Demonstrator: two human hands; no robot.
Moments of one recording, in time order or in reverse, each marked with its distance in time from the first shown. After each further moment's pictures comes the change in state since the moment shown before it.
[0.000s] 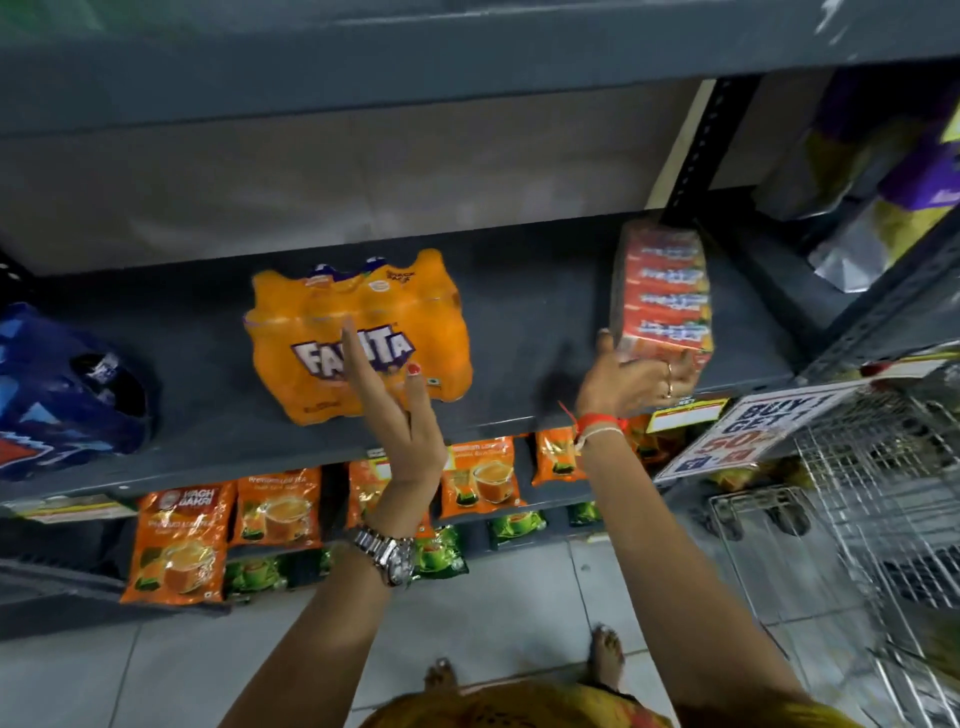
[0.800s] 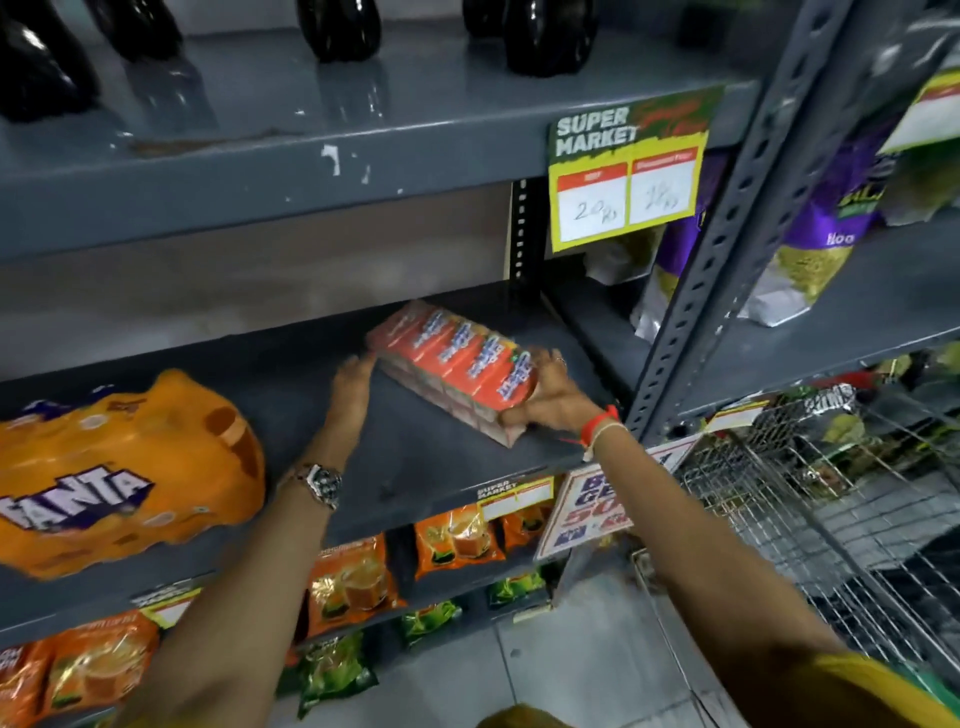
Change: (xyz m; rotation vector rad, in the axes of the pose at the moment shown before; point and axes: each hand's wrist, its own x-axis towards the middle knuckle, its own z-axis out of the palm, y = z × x) left_hand 0.055 -0.018 0.228 0.031 -0.385 -0.702; right_hand 0.235 -0.007 -0.037 -0.435 -1.034 -0.445
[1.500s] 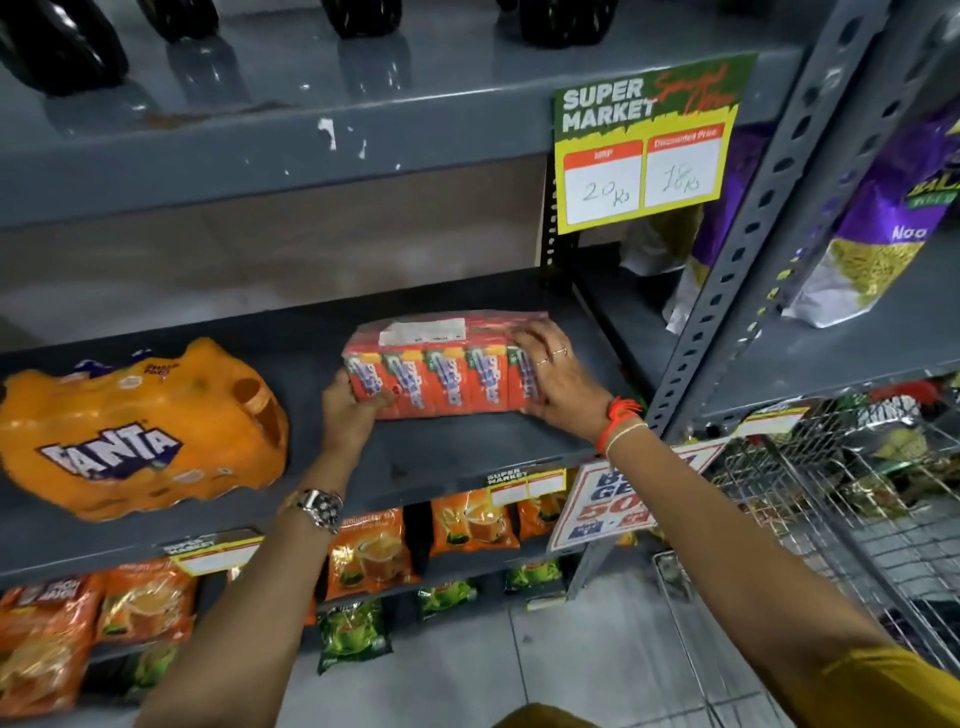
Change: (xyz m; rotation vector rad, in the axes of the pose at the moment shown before) left_hand -0.041 -0.027 -0.026 0.108 0.114 0.140; right_hand 0.013 0.027 0.003 -0.414 0.075 -0.660
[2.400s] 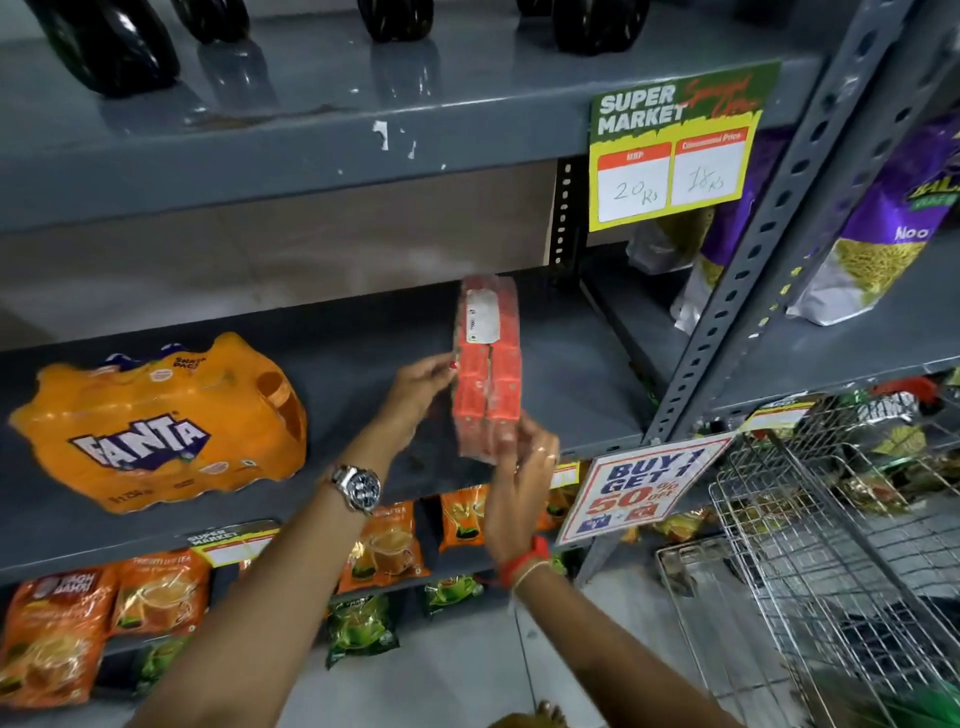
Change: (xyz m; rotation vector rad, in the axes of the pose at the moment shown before) left_hand -0.021 0.044 0.030 -0.140 -0.405 -0.123; right_hand -0.057 -0.147 0.080 0.834 0.681 0.727
